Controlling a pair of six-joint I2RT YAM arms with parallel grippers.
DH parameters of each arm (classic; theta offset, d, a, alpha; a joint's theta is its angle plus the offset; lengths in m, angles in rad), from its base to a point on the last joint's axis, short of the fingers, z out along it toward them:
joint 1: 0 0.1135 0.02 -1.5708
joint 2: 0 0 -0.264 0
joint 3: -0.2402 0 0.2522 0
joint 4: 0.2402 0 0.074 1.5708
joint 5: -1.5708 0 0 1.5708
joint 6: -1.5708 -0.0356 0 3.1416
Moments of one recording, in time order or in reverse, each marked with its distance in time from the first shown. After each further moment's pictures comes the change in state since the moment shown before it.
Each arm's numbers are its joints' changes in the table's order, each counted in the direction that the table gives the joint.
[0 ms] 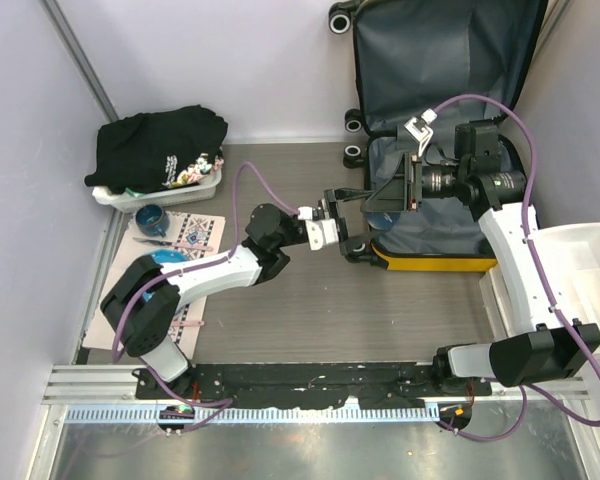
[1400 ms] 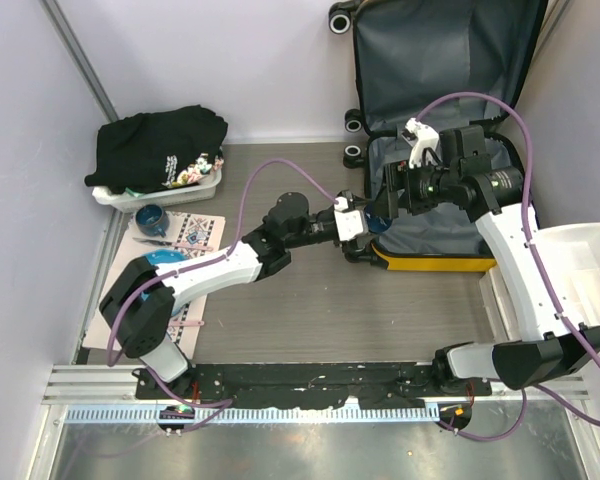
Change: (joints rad) left arm -0.013 -0.015 -0.069 0.576 0.196 -0.152; right arm 0.111 -0.002 -0.098 0.233 -0.789 0.206
